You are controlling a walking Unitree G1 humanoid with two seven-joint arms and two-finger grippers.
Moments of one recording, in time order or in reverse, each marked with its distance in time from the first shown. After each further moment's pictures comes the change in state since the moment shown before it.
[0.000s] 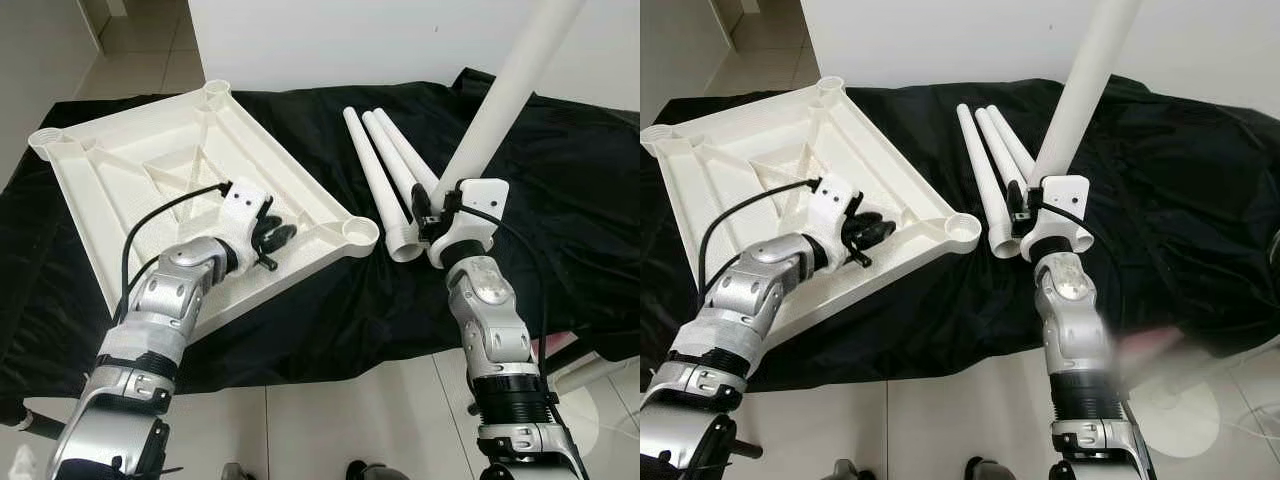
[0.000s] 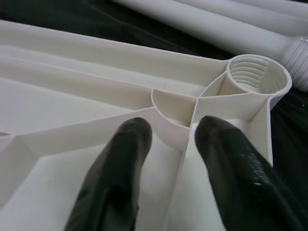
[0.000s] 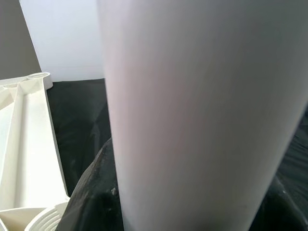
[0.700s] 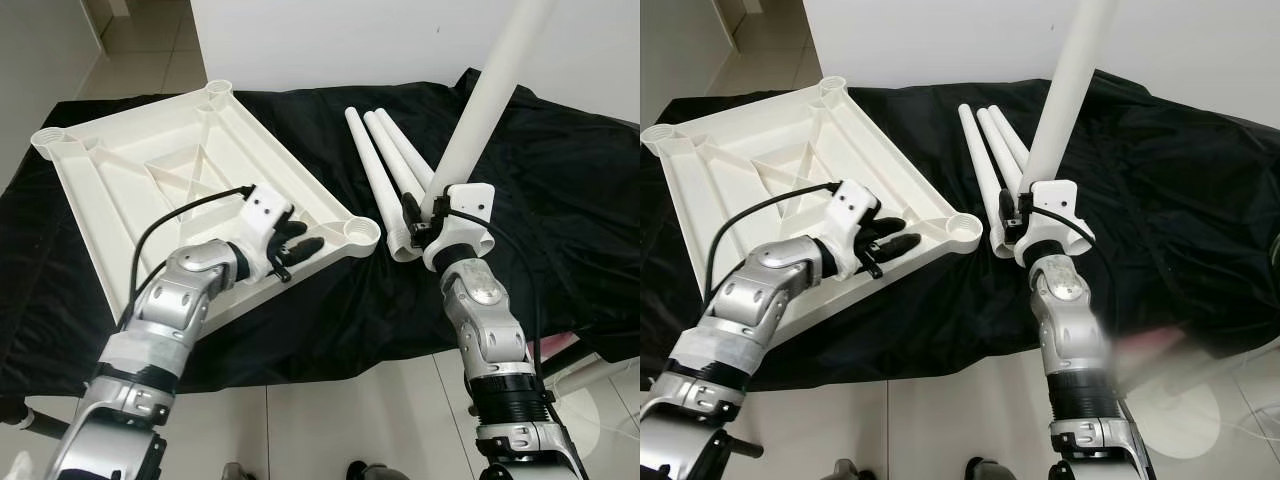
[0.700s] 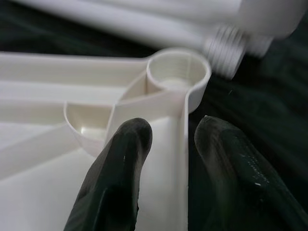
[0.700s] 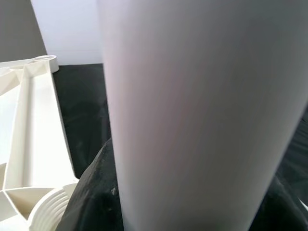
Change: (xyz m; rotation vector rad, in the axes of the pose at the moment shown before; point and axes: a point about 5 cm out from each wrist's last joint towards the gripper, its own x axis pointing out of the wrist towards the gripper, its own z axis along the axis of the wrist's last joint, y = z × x) left arm 0.014 -0.038 -0.004 0.059 0.026 -0.229; right arm 0.001 0.003 -0.008 -0.013 0.057 0.028
